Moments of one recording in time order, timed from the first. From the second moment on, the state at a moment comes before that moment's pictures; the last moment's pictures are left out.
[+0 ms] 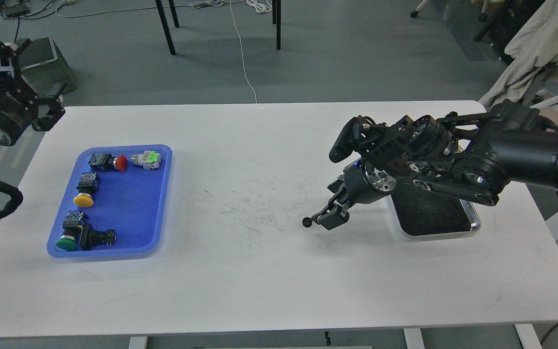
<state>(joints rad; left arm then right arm) -0.85 0.69 -0.30 -0.61 -0.14 -0.49 -0.47 1.42 -0.24 -0.46 1.01 -1.58 0.36 0.44</state>
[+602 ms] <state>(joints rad) -0.83 0.69 -0.36 -0.57 -0.19 -0.49 -0.46 1.35 -0.09 -0.53 0.85 -1.63 0.33 0.44</state>
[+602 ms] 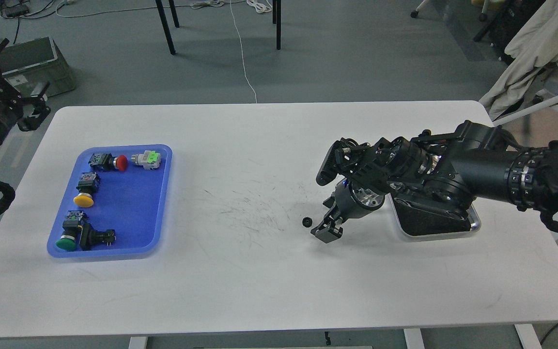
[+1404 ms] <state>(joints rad) -0.81 0.70 -0.37 -0.56 -0.19 -0.49 -0.46 1.32 -0.05 -0.53 0.79 -1.62 0.29 0.44</state>
